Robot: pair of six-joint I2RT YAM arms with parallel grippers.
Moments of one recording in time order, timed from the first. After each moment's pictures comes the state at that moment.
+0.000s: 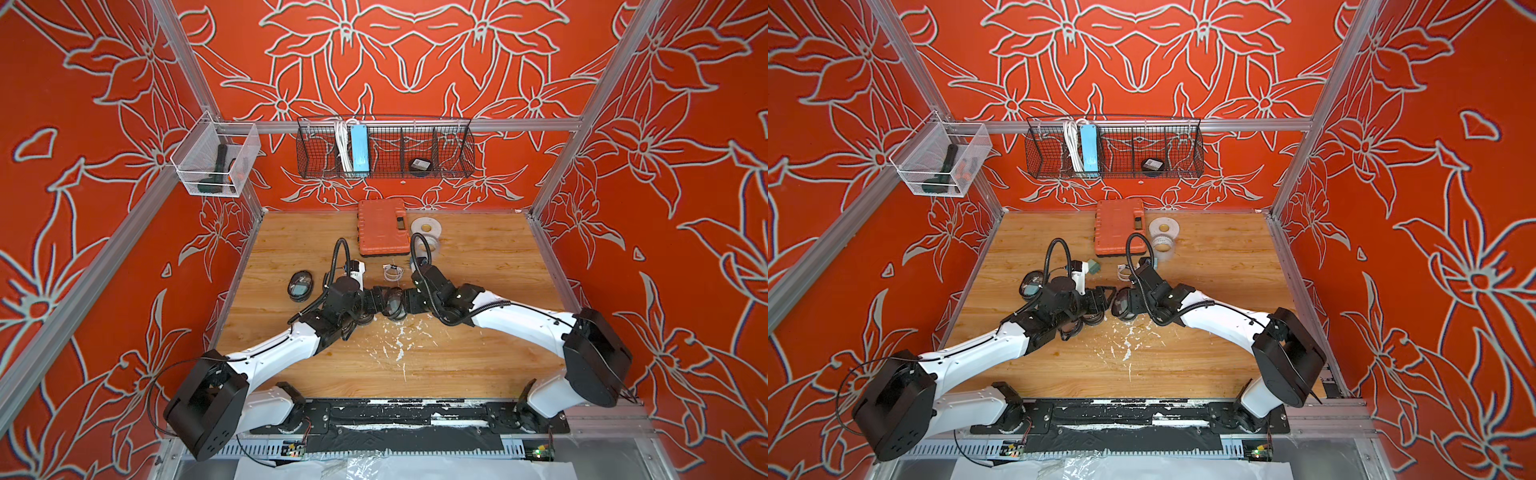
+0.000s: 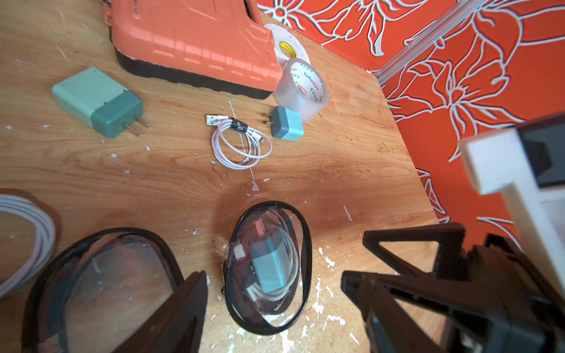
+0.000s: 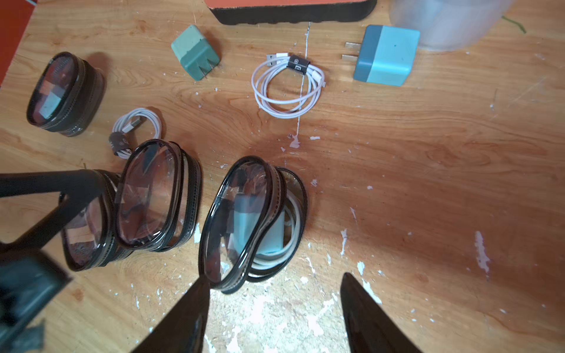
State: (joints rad) left arm -0.56 1.22 0.56 0.17 0.04 -0.67; right arm 0.87 1.57 1.03 -0.35 0.14 0.56
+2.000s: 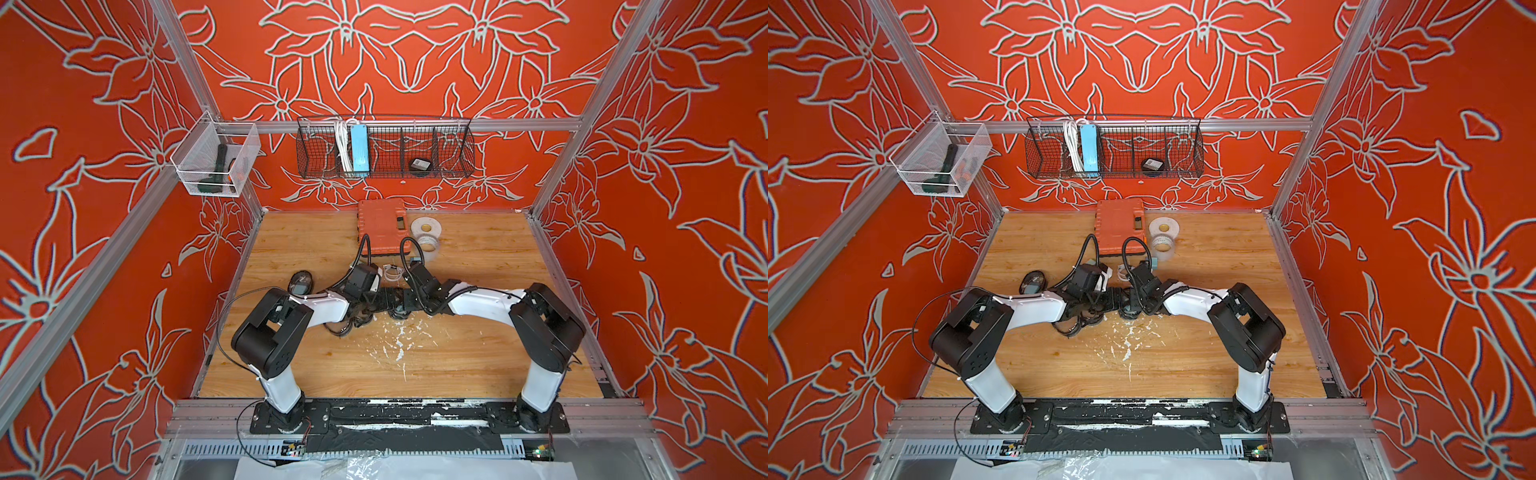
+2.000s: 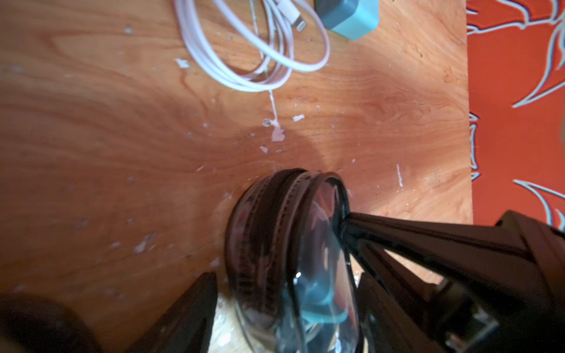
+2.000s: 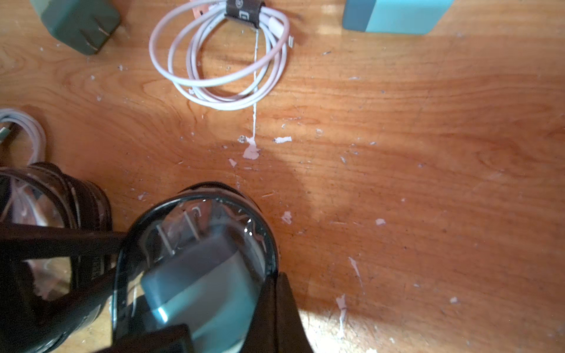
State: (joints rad) left arm -0.49 1.73 0.81 0.10 0.37 -0.69; right arm 0.79 1.82 1.08 -0.27 0.12 0.59
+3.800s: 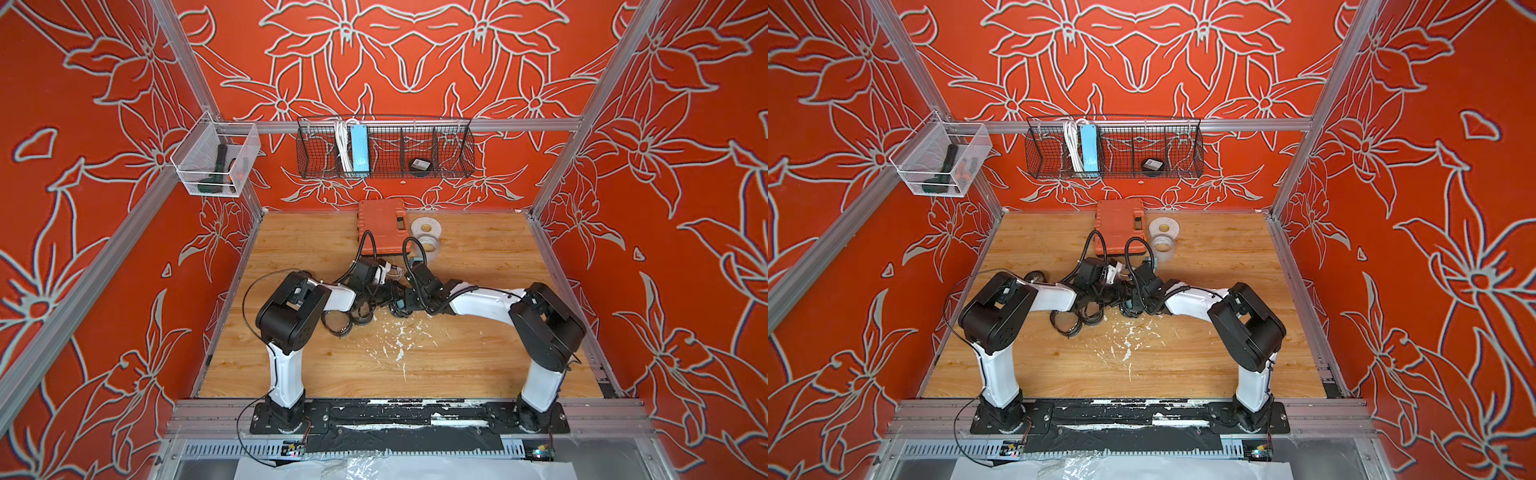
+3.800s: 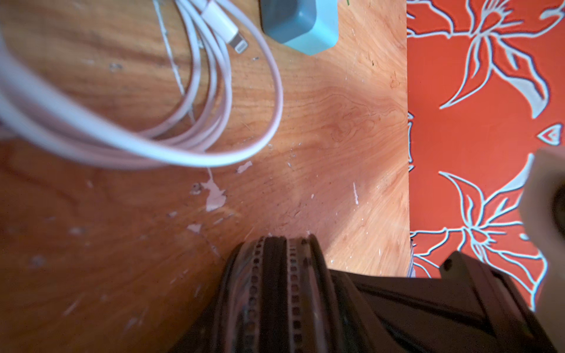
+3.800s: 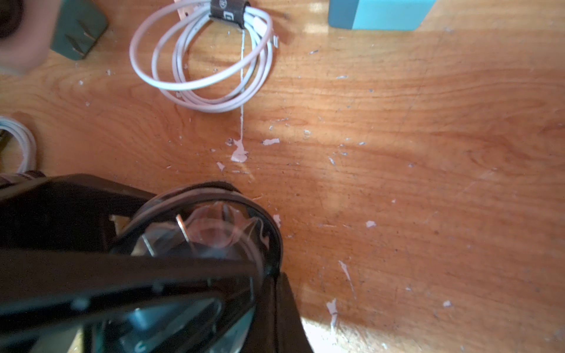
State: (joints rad) left arm -0.44 1.93 0.91 0.26 0.58 -0.76; right arm 0.78 1.82 1.06 -0.25 0.09 0.60
